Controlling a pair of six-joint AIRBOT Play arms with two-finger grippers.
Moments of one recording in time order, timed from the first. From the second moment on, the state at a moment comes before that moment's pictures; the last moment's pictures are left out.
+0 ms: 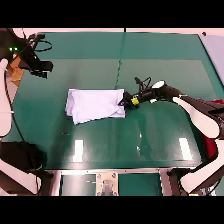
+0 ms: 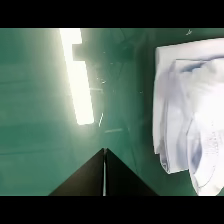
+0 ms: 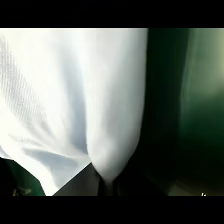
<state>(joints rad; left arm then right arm) 0.00 -1.78 2.04 1.56 -1.68 -1.46 0.20 -1.79 1.21 -0.54 1.02 1.28</state>
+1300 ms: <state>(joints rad) 0.00 -1.78 2.04 1.46 -1.72 -1.46 -1.07 -1.48 1.84 -1.18 1.66 1.87</state>
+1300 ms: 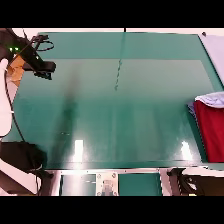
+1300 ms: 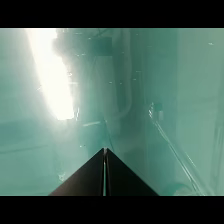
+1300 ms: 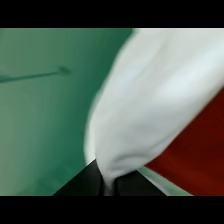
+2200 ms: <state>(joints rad) 0.00 -1.78 2.04 1.45 -1.72 -1.46 -1.11 -1.35 1.66 -1.39 1.84 1.83</state>
